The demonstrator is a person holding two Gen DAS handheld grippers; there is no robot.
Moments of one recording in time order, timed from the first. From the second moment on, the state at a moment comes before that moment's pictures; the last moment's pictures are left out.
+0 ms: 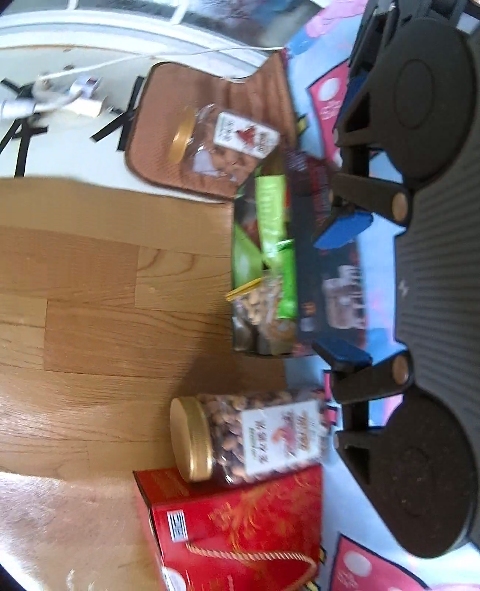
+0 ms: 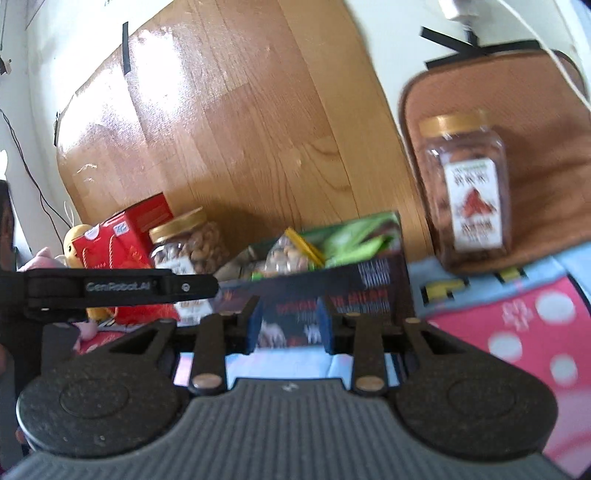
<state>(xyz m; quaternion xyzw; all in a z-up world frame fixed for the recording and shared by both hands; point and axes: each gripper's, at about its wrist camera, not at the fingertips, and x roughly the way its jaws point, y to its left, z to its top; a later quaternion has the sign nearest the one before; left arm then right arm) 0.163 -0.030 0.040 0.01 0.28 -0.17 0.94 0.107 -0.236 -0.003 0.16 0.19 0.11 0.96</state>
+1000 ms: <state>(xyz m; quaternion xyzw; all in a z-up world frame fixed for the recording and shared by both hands) 0.077 -0.041 0.122 0.05 0.24 -0.10 0.97 0.060 -0.247 0.121 0.11 0.31 0.05 0.94</state>
